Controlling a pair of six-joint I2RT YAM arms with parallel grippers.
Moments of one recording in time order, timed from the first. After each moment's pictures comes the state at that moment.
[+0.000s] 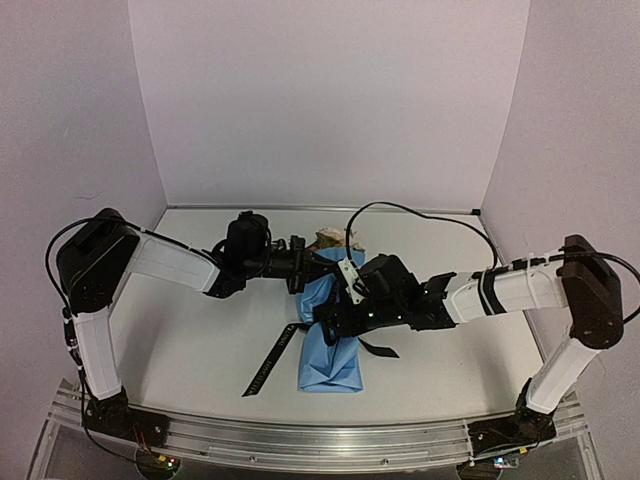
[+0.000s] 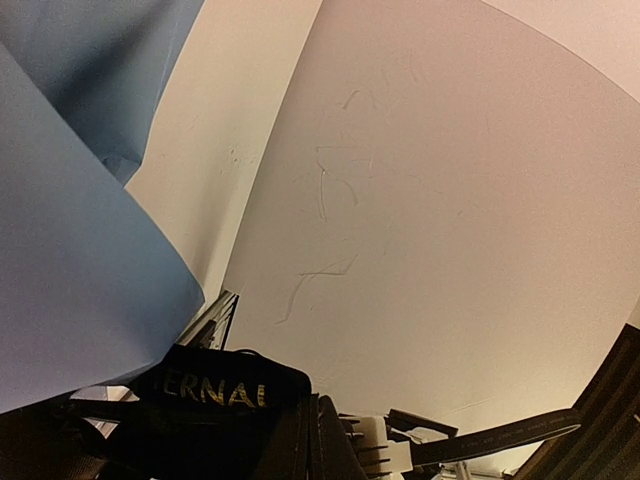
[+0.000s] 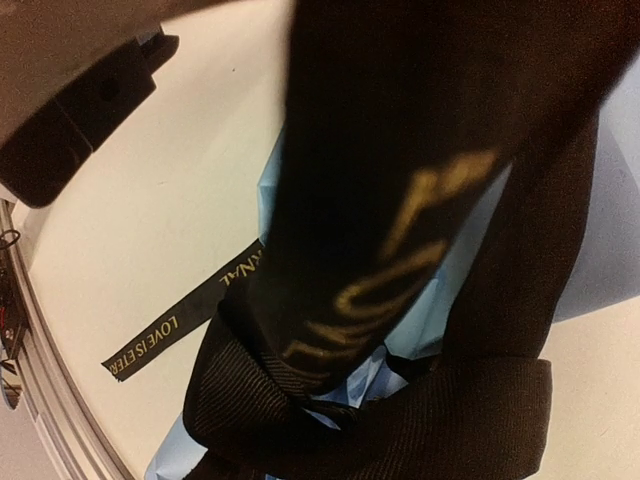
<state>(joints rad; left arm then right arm) -0.77 1.91 1.07 0.65 0.68 -1.75 0.96 1.69 0.95 0.00 -0.05 0.48</state>
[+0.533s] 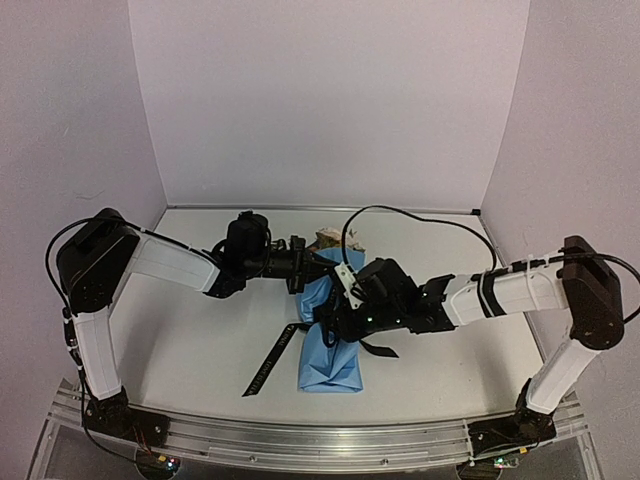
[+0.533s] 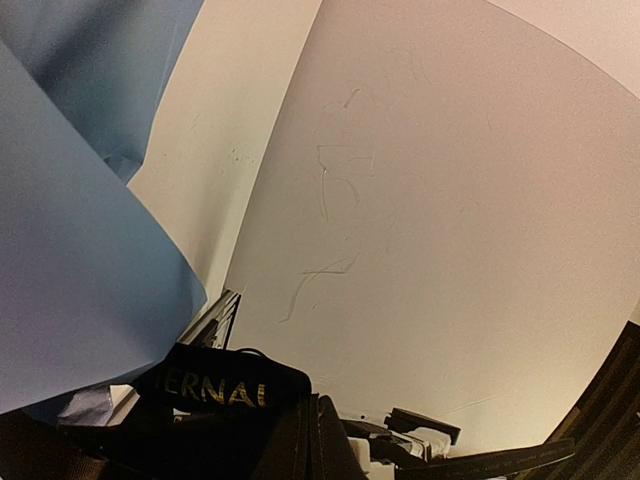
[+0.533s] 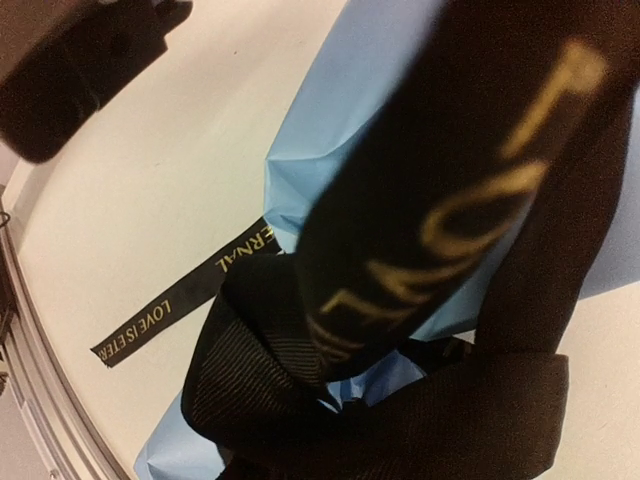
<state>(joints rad) -0.76 1.91 1.07 0.66 0.69 -1.75 0.99 1.69 0.95 -0.02 -0.03 0.45</state>
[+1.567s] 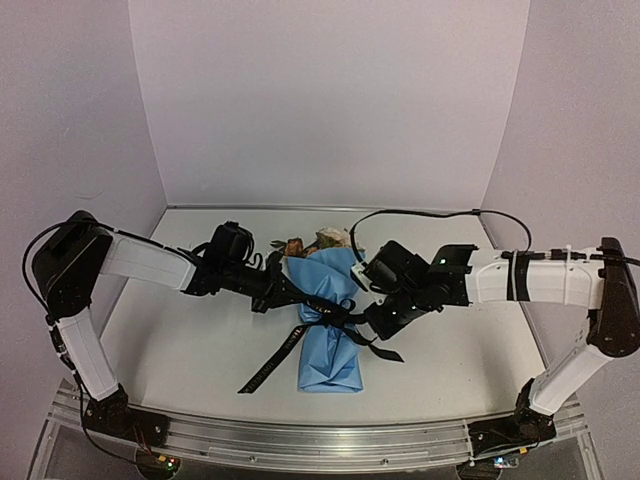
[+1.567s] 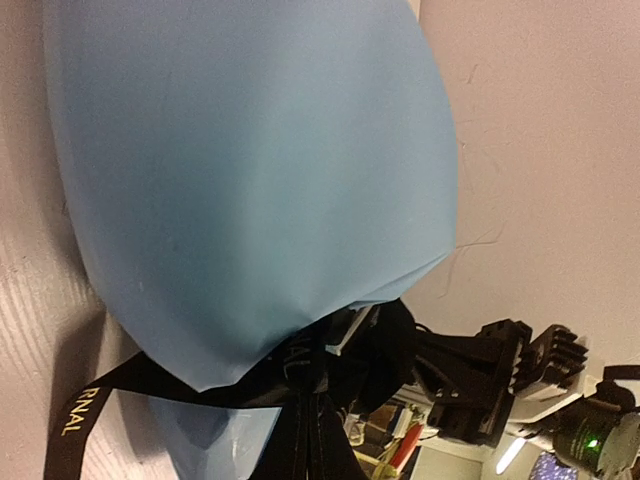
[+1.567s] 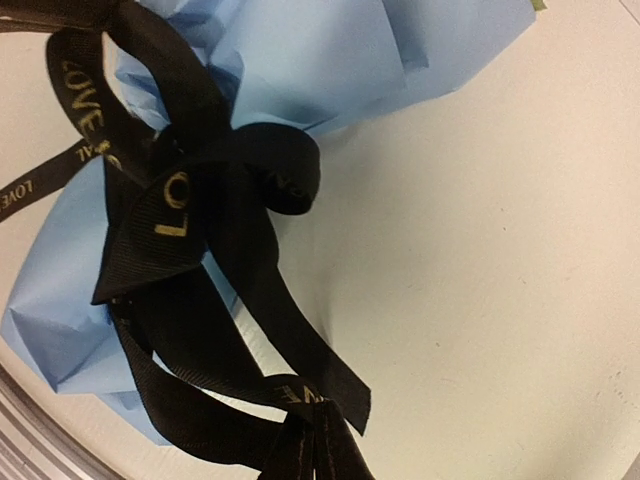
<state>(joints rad) -0.68 1.78 0.95 0.23 0.74 -1.17 1.00 1.58 1.14 -0.69 0.22 0.28</state>
